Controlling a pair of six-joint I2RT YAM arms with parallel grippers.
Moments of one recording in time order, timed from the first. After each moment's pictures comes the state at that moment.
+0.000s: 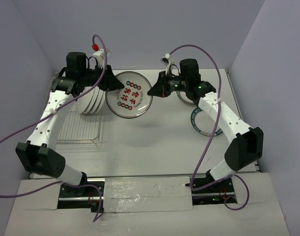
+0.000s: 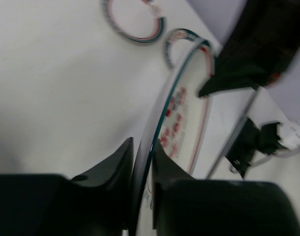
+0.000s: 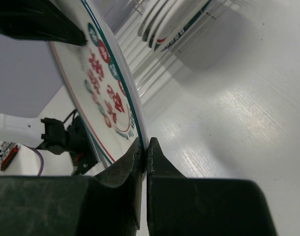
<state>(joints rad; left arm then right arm) -0.24 1.50 1.60 -0.61 0.71 -0.13 0.42 1.54 1.44 -0.32 -0.73 0.30</state>
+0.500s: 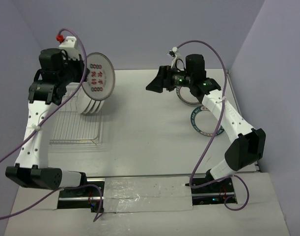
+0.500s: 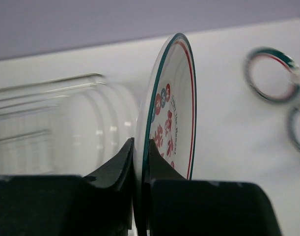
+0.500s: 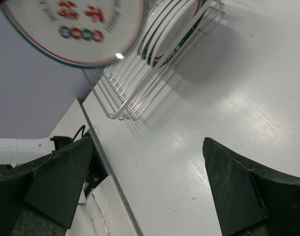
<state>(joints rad) -0.14 1.38 1.67 -0.69 0.25 -0.08 0.38 1.53 1.49 -0.33 -0.72 0.39</state>
